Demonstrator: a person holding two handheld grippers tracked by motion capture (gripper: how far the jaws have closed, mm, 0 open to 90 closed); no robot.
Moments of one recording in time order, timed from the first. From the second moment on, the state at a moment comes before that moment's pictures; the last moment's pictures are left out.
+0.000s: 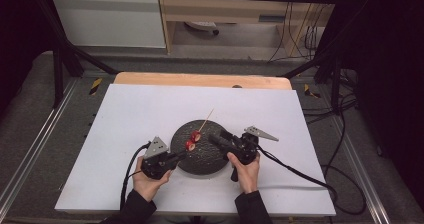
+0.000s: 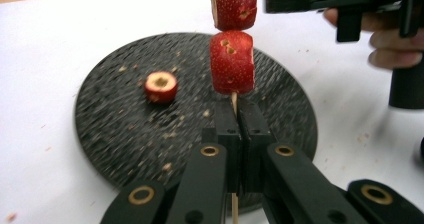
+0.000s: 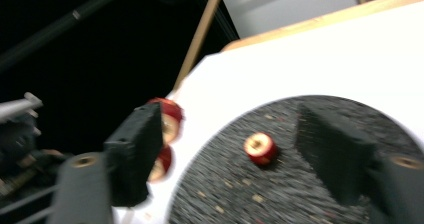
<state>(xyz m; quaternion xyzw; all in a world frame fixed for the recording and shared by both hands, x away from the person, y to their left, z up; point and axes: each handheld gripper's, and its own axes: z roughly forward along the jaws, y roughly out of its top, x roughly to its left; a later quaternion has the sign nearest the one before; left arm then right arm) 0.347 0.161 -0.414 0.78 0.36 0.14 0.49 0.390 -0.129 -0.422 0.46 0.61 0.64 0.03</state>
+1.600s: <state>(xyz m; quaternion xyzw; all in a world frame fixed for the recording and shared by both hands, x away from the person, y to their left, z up) 0.329 0.268 -0.433 0.78 0.40 0.13 0.46 0.429 -0.102 -0.395 0.40 0.82 0.41 0.07</state>
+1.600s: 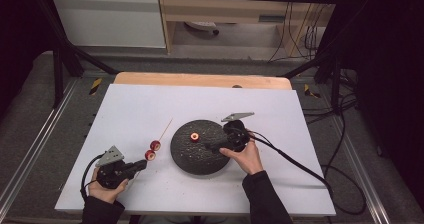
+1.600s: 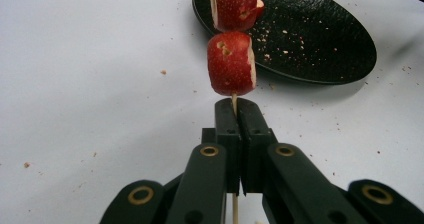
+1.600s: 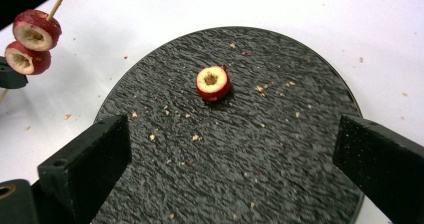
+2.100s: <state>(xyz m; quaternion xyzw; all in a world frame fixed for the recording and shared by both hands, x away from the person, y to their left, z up) 0.328 0.270 -0.432 0.78 0.40 0.12 0.47 0.455 -0.063 -0.389 0.39 0.84 0.36 0.06</state>
